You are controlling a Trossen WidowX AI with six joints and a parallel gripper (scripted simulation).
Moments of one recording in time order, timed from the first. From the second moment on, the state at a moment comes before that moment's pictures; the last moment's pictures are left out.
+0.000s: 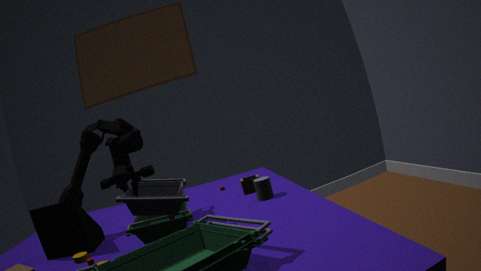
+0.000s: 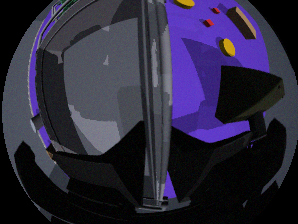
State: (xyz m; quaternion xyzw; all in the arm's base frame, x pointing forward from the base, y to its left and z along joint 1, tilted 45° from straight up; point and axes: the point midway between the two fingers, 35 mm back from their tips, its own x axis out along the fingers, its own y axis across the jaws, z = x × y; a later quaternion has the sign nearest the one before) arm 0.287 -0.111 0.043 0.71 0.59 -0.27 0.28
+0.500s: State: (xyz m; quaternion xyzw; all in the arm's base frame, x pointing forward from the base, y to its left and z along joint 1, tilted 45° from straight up) arm 0.287 -0.111 0.043 0.71 0.59 -0.27 0.28
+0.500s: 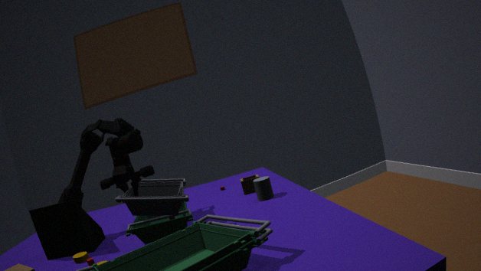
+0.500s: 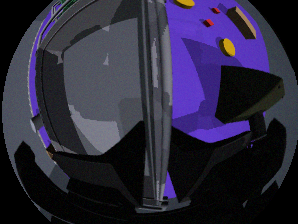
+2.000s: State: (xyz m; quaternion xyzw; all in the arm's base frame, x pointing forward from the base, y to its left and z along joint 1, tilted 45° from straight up) arm 0.285 -0.104 0.038 0.71 0.59 -0.27 0.28
